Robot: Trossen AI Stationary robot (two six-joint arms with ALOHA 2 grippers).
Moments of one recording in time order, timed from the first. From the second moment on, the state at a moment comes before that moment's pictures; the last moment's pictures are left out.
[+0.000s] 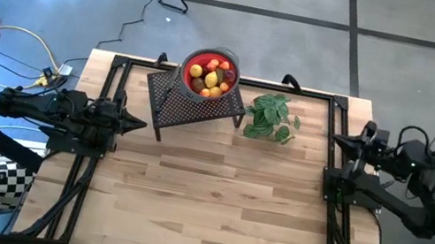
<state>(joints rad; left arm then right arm) -0.11 0.11 0.38 -0.31 -0.21 0.00 -0.46 0.01 0.68 -0.75 -0.14 0.25</state>
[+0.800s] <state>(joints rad) -0.11 0.11 0.38 -0.33 -0.22 0.00 -0.46 0.01 0.41 -0.33 -0.23 0.13</state>
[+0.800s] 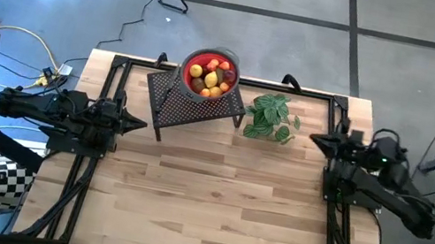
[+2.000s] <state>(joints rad) -0.11 0.11 0.38 -0.36 -0.22 -0.01 -0.46 0.02 0.03 -0.02 -0.16 0.16</state>
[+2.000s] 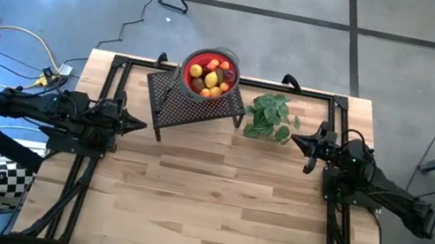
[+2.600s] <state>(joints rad) -0.10 0.01 0.06 -0.04 -0.22 -0.06 -0.46 0.02 0.03 -0.03 -0.15 0.19</state>
